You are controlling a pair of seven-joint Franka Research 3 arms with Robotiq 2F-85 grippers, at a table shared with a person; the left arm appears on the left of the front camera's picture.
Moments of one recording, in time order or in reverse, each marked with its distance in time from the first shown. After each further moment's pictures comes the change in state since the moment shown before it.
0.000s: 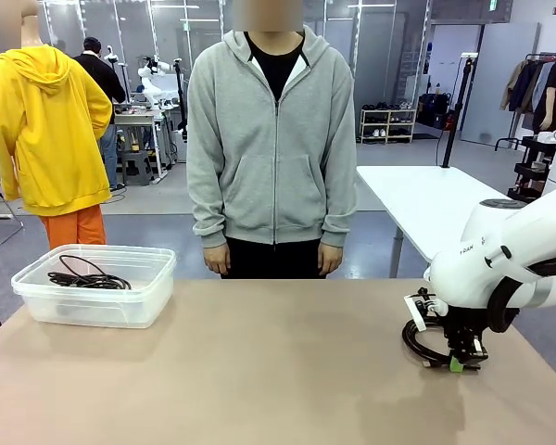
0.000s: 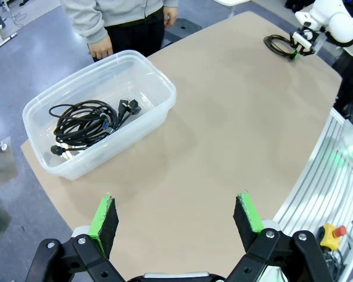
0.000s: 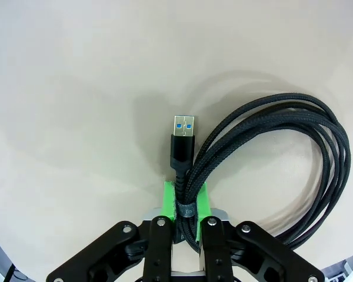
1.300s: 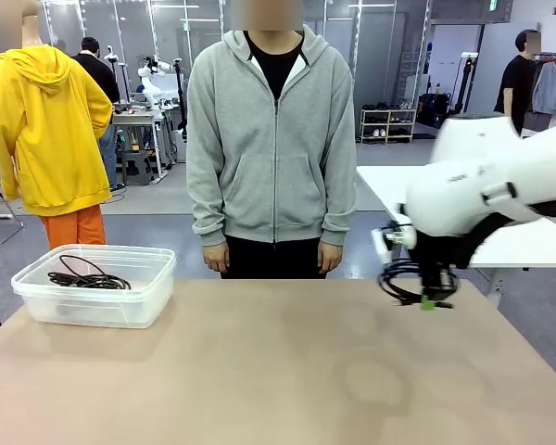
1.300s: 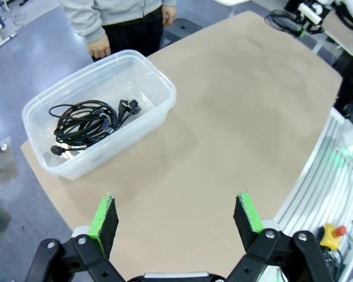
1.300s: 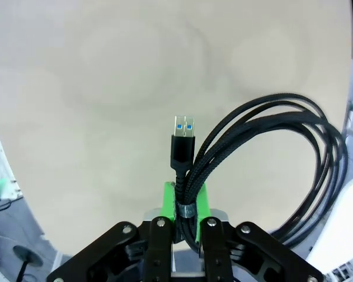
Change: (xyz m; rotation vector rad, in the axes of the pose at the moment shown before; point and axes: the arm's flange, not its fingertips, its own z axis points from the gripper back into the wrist) left arm 0.000 0.000 0.000 0.000 0.000 -0.001; right arm 0.088 -0.007 0.135 -0.077 0.026 -0.050
